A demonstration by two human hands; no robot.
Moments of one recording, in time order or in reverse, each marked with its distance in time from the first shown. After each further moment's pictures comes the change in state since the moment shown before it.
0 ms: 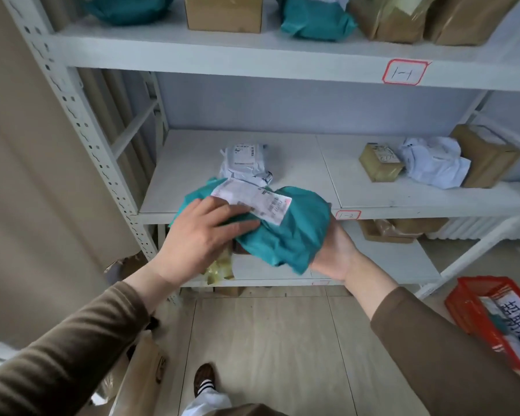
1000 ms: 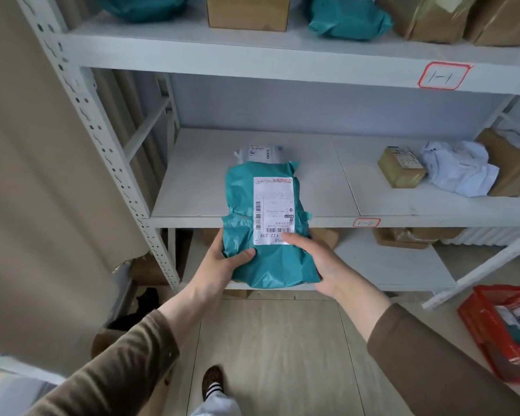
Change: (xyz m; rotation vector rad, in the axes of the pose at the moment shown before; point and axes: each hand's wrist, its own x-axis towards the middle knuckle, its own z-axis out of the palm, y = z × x) left_hand -0.024 0.009 0.043 -1.478 0.052 -1.341; right_hand 0.032 0.027 0.050 -0.357 0.109 -0.077
